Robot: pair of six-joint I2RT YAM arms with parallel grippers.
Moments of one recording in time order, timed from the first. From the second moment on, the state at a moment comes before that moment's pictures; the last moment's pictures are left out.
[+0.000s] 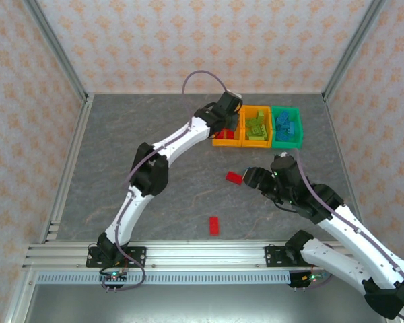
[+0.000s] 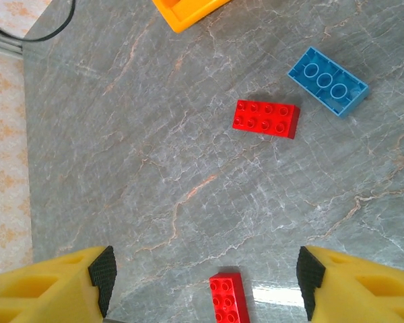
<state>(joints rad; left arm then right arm) -0.64 2.44 2.31 -0.61 -0.23 -0.20 0.66 0.75 0.84 -0.85 0.02 1.02</state>
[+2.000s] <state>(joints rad) -0.77 0.69 0.72 -0.62 0.09 0.59 0.67 1.77 1.11 -0.66 0.20 1.06</state>
